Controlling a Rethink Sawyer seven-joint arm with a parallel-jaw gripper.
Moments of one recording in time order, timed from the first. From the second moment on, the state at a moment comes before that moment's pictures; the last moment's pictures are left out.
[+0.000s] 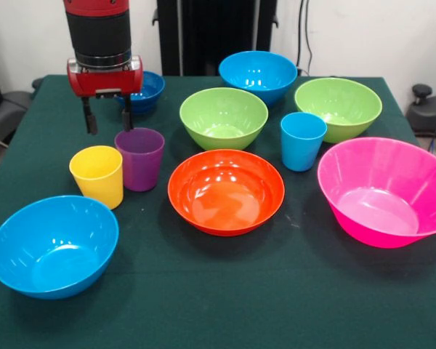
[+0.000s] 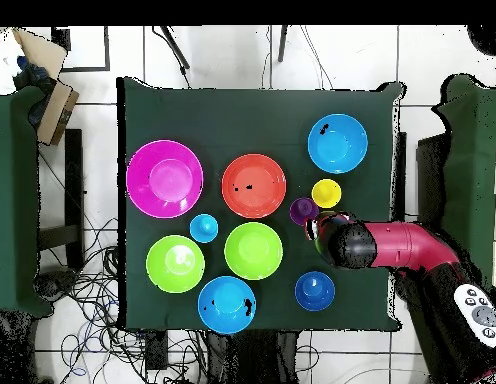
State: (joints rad) arm -0.86 -0.63 0.44 1.76 -0.67 0.49 1.54
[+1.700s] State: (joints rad) arm -0.80 -0.77 0.42 1.79 -0.63 0.49 1.54
